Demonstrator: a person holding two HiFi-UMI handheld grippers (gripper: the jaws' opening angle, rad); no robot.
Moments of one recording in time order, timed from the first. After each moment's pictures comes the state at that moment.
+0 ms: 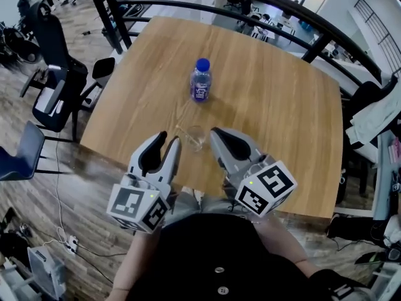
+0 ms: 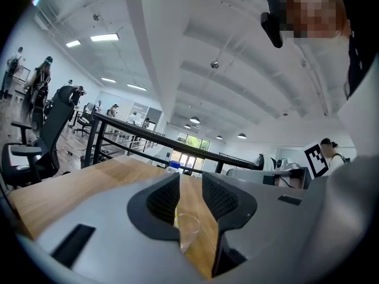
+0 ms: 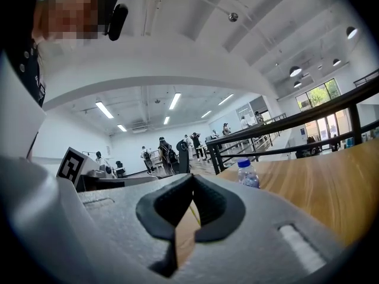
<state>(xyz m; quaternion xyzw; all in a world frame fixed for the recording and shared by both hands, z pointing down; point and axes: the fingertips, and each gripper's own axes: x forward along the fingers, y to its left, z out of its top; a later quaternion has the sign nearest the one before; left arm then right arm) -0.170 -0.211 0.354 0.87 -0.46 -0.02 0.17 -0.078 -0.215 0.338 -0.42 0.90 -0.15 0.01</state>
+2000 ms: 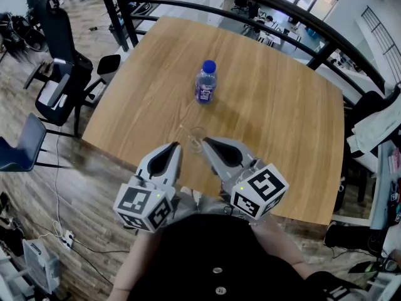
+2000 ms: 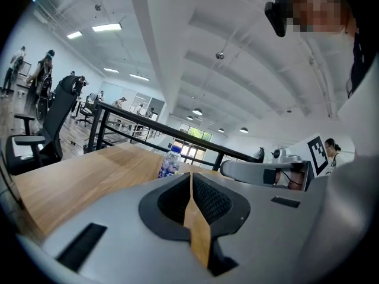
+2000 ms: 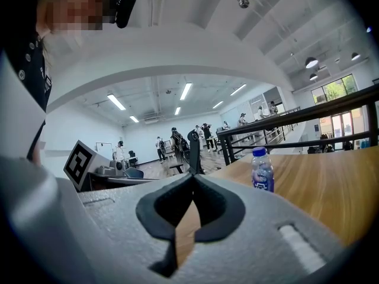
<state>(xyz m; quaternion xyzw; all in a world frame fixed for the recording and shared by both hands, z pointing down) -0.165 -0.198 0.390 0.87 -0.45 0.01 0.21 -0.104 -0.202 0.360 -0.36 0.92 -0.14 -0.03</state>
